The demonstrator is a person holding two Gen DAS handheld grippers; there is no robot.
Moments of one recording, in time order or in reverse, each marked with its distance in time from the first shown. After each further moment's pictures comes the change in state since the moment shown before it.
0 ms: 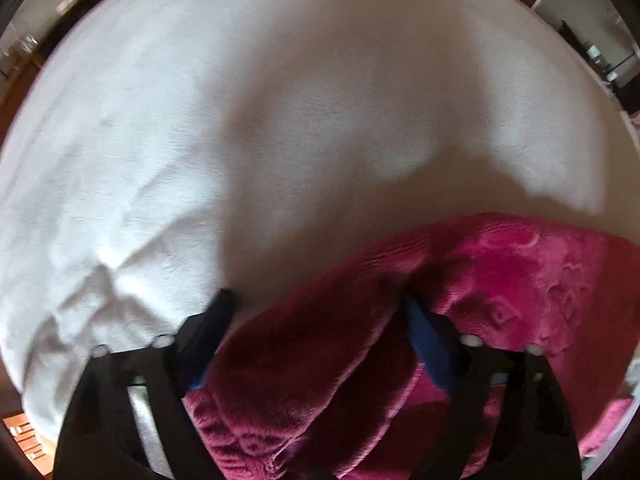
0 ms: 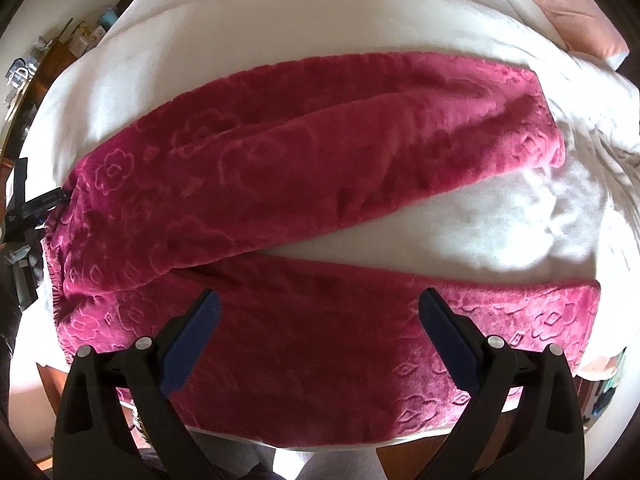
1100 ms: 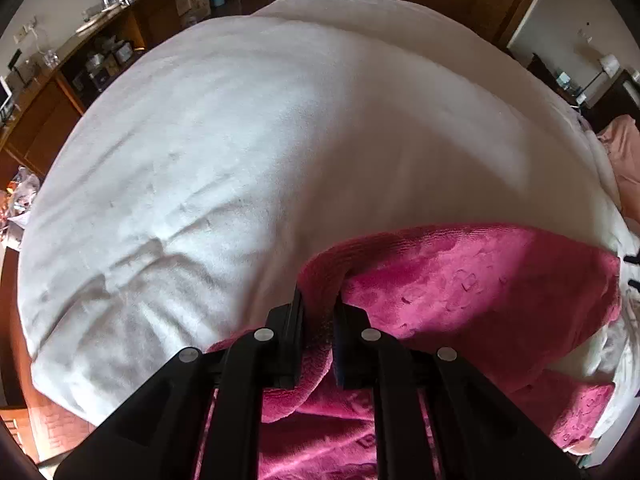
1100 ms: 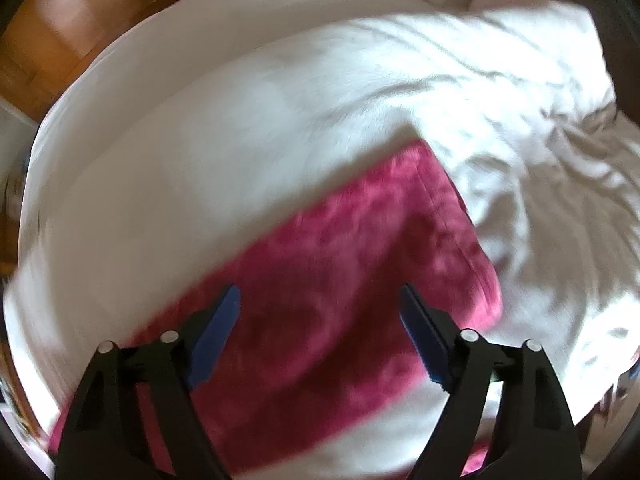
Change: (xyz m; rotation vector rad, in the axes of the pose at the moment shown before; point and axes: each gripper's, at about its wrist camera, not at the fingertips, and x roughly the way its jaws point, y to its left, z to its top) left arm -0.129 -0.012 -0.064 -0.001 -0.195 0.004; right arm 0.048 -0.251 0.222 0.457 -0.082 -0.015
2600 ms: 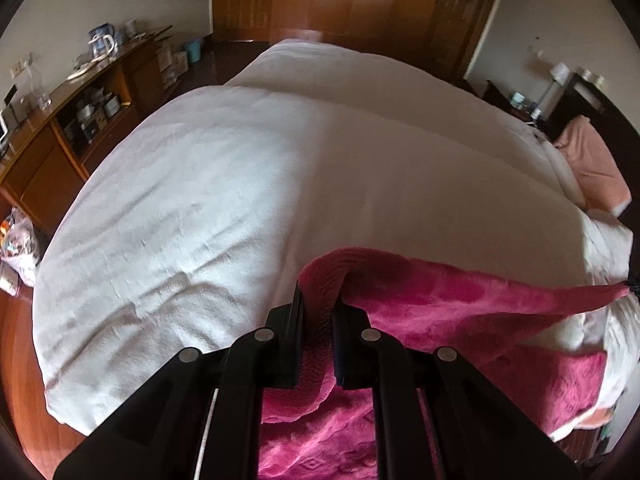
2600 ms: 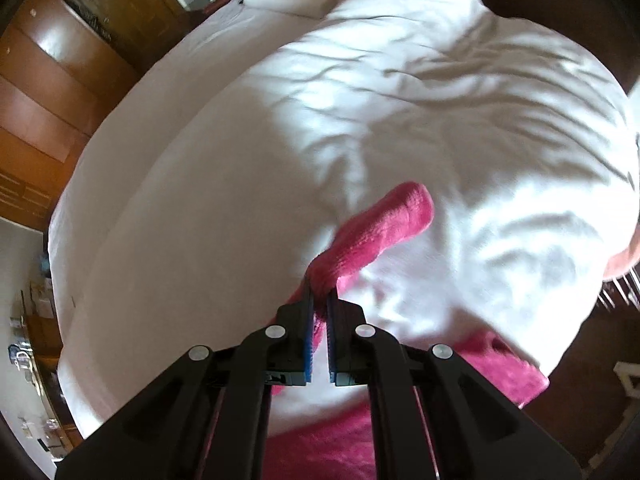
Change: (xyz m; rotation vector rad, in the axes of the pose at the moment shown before) left arm -0.094 0.014 -0.048 0.102 -0.214 -0.105; right arm -0.159 -0.152 -0.094 0.323 -0.110 0.070
